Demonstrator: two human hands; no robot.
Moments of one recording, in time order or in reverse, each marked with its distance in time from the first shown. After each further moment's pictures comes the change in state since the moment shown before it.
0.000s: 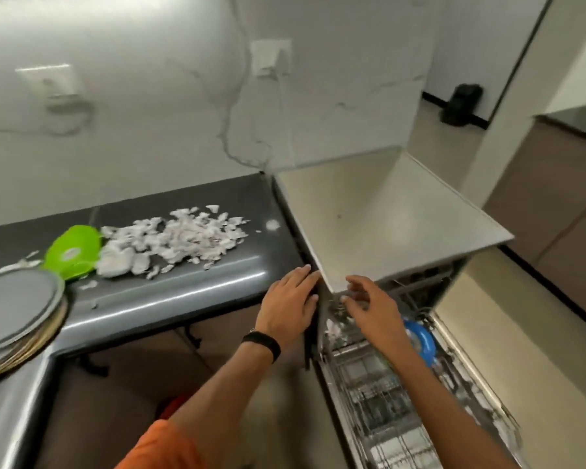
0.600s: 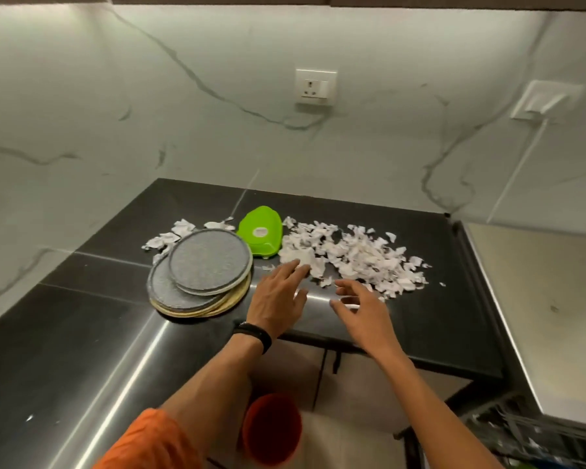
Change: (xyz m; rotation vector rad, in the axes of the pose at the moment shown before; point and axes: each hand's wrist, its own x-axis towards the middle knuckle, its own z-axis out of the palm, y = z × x) left_hand -0.126 -0.302 -0.198 0.184 0.275 -0.435; right_hand 0.035 -0.223 0.322 0.014 -0.444 -0.324
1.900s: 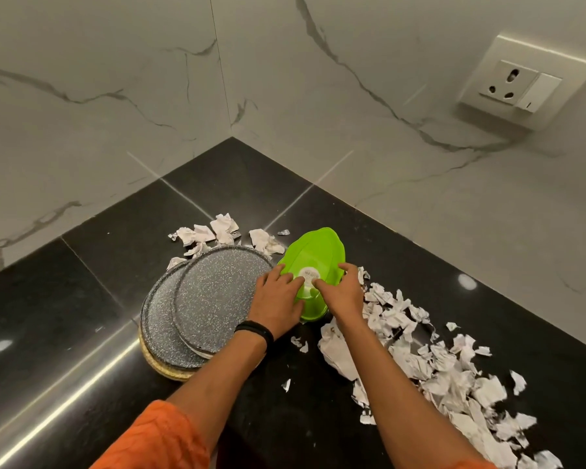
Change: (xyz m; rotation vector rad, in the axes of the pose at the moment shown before) left_hand 0.170 -0.187 0.075 0.199 -0.242 -0.557; right_hand 0.359 0.019 0.202 -0.099 -0.276 0.274
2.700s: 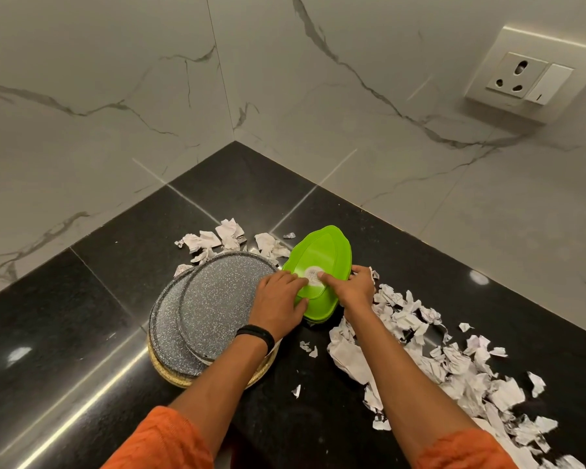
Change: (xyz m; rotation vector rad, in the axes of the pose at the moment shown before) left_hand 0.001 -0.013 -0.001 -0.111 0.105 0.023; right_hand 0.023 -0.004 0.004 0.216 0.059 0.157
